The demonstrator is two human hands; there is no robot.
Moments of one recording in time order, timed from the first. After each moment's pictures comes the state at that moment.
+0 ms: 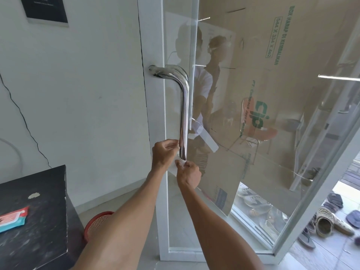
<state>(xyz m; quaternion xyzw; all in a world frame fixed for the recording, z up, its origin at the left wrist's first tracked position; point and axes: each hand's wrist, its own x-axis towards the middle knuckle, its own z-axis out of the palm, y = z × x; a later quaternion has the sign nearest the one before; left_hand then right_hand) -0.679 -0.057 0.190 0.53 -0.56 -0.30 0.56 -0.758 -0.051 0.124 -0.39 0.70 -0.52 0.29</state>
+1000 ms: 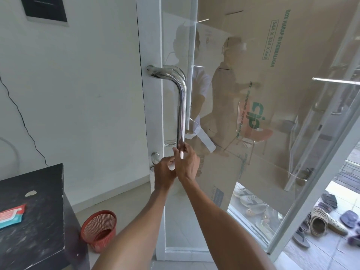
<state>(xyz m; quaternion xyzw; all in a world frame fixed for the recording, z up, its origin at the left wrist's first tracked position) -0.694 -0.029 0.129 0.55 -0.62 -0.21 0.52 -0.768 -0.039 0.161 -0.52 0.62 -0.56 0.18</state>
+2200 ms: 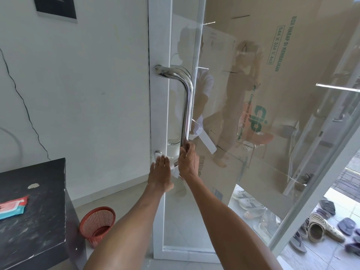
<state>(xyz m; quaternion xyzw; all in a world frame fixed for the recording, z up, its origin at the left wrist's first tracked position) -0.667 -0.027 0.118 0.67 -0.74 -0.01 0.12 -0.769 -0.048 0.159 -0.57 0.62 -0.51 0.20</state>
